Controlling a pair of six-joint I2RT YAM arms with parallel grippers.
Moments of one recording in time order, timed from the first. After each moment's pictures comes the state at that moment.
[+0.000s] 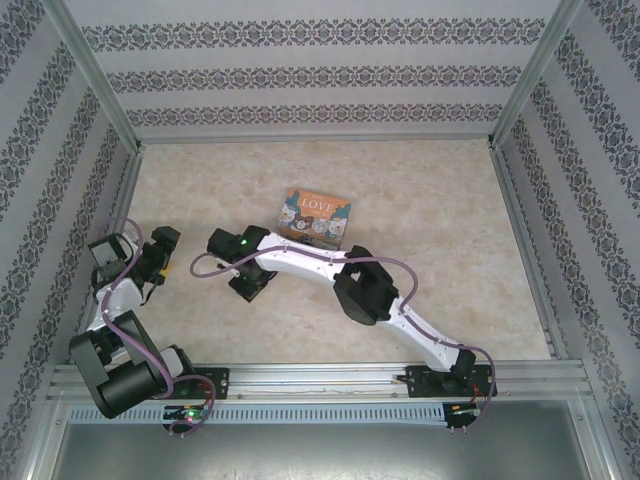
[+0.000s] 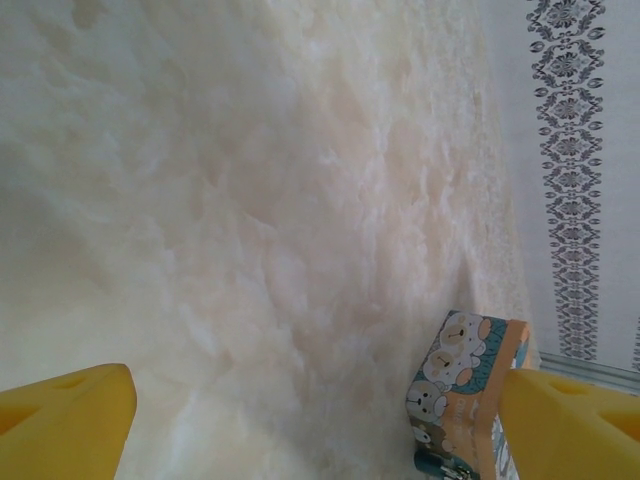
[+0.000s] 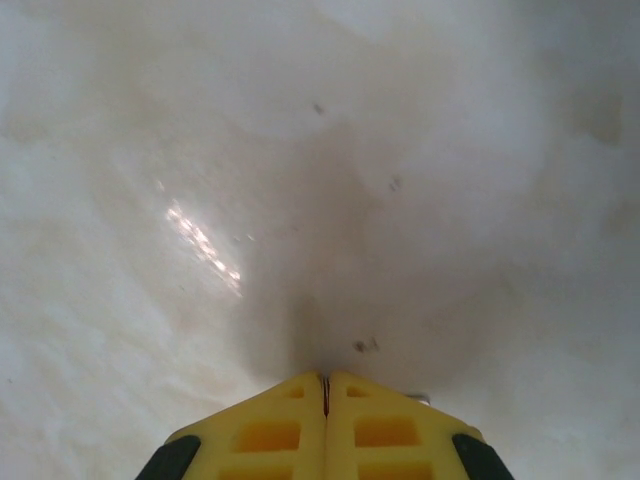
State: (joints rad) left arm 0.60 1.20 0.52 -0.13 0.70 -0.70; right arm 1.07 2.48 2.20 -1.12 -0.07 0.19
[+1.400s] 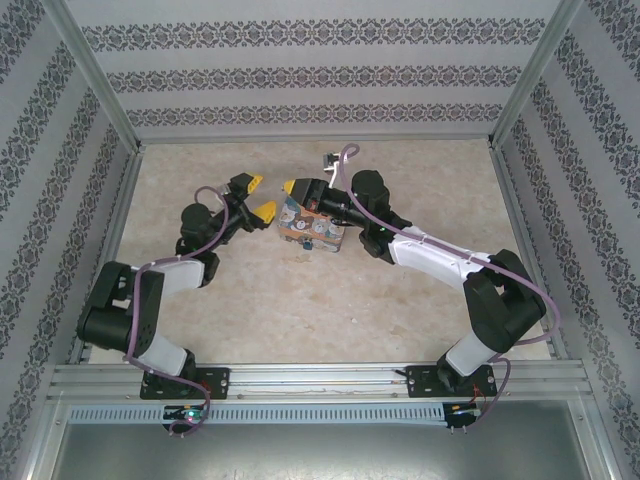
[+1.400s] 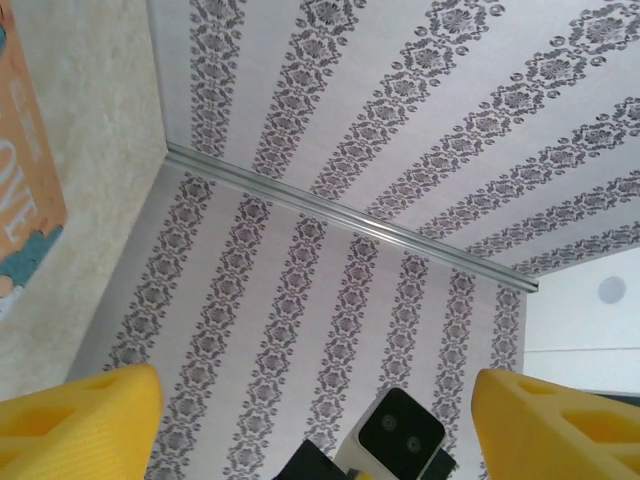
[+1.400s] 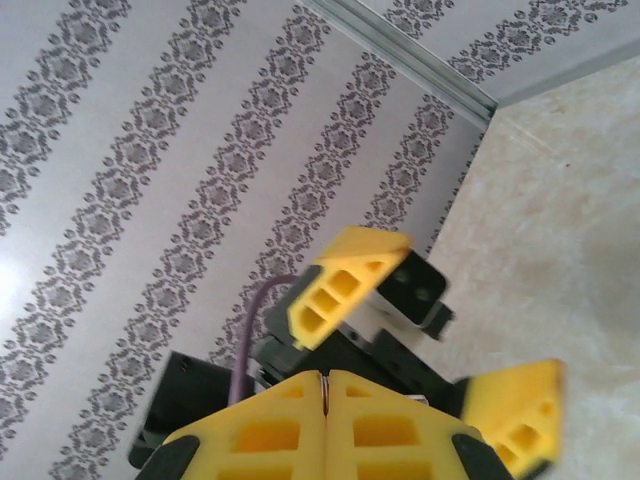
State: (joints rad) left arm -0.20 1.55 0.58 1.07 0.51 -2.00; right arm 0.64 1.60 1.04 0.56 -0.47 1.04
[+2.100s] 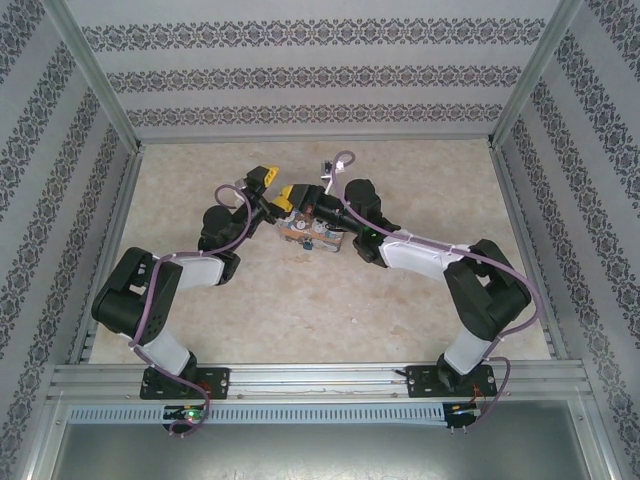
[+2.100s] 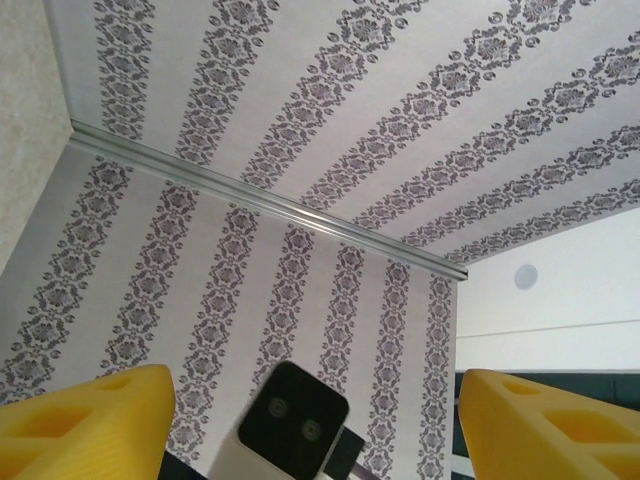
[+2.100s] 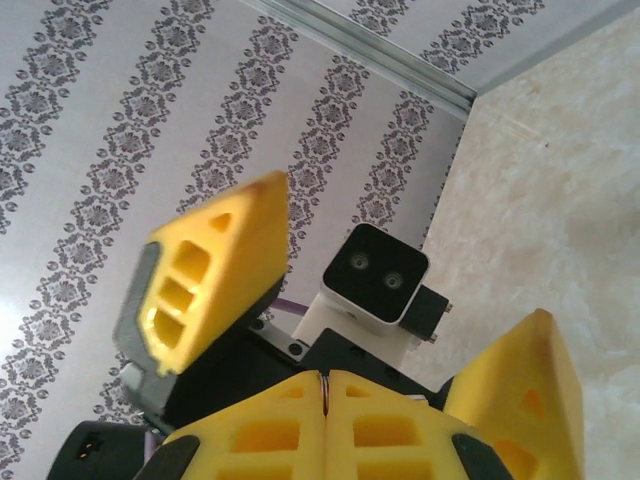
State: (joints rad) left arm -0.35 1.64 0.65 1.22 0.30 -2.08; right arm 0.65 1.70 1.00 0.68 -0.42 1.13
